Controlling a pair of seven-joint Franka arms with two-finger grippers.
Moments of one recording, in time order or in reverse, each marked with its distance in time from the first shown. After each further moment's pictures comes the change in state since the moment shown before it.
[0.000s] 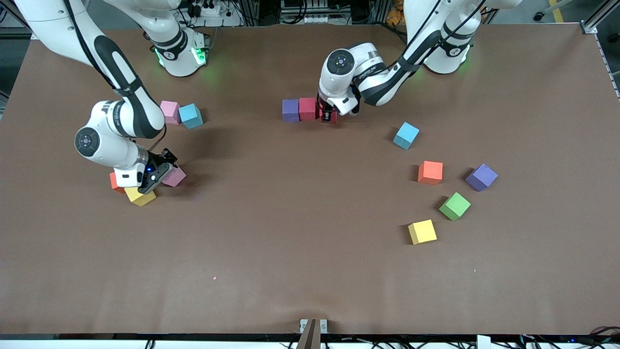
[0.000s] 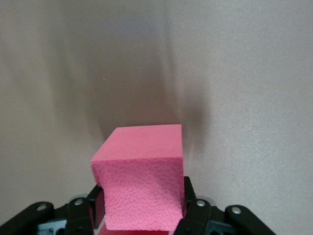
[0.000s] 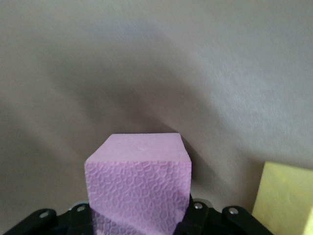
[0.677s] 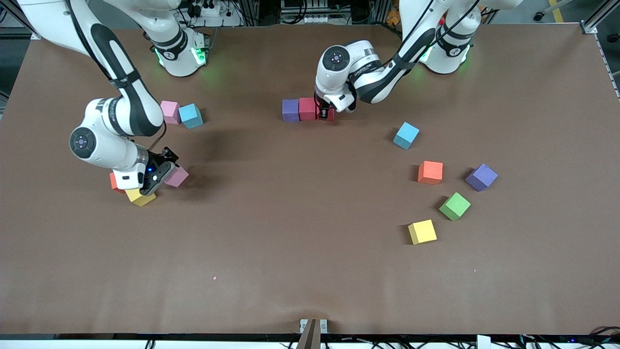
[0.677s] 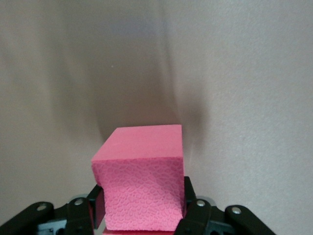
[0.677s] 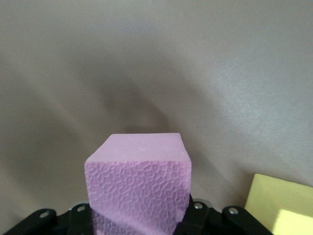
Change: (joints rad) left arm -0.047 0.003 0.012 0.010 0.000 0.003 -0.019; right arm 0.001 -0.053 0.026 0.096 -0.005 -0.179 0.002
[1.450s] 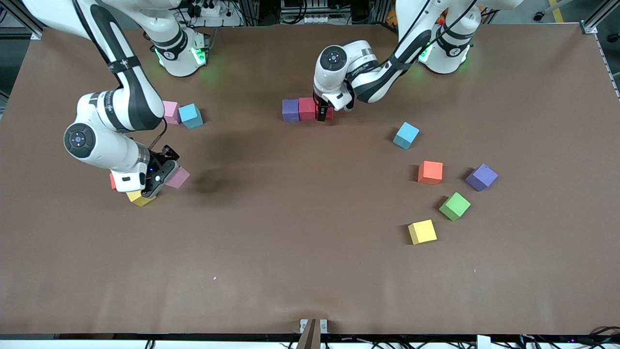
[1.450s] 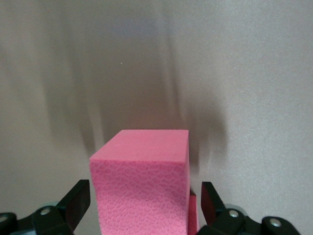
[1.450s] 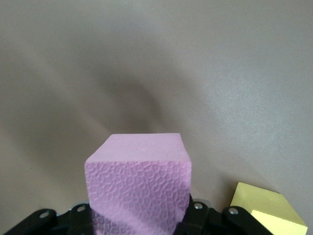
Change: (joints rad) left arm -0.014 0.024 0.007 0.001 0.000 0.003 -0.001; right arm 0.056 -0.043 0.016 0.101 -0.046 -0.136 0.081
